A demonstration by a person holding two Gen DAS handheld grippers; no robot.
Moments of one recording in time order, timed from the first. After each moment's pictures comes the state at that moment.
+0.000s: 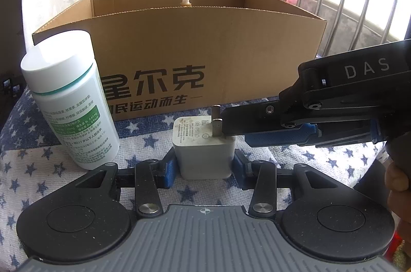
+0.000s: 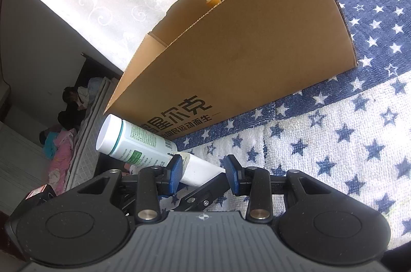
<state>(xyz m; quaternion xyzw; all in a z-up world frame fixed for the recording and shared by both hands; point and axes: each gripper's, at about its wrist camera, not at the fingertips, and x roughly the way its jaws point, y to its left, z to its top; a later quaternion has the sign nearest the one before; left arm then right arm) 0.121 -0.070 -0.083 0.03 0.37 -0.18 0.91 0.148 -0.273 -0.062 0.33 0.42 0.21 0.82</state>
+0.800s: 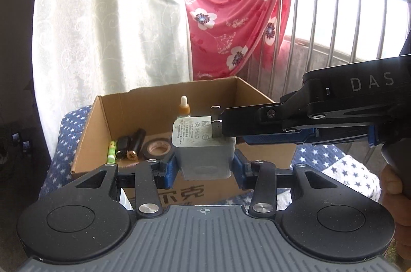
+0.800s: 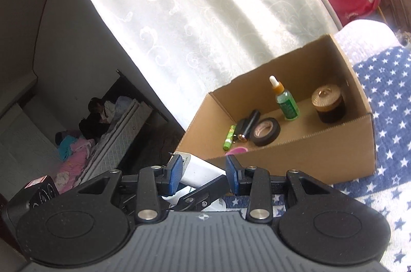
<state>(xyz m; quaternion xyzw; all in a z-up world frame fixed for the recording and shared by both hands) 0.130 -0.075 0.031 0.04 0.25 -0.18 0.95 0.154 -0.277 0.062 0.27 0.29 0.26 0.88</state>
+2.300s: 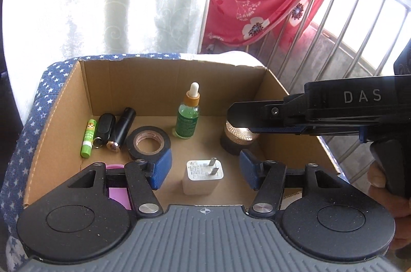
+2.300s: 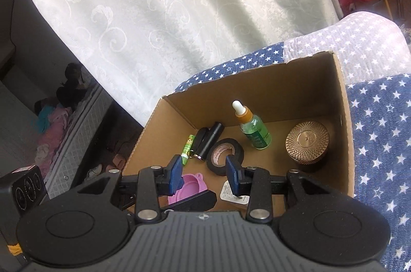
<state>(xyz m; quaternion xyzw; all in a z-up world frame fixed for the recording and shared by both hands) 0.217 -0.093 0.023 -0.05 0.36 -0.17 0.92 0.270 -0.308 0.060 0.23 0.39 0.26 0.85</state>
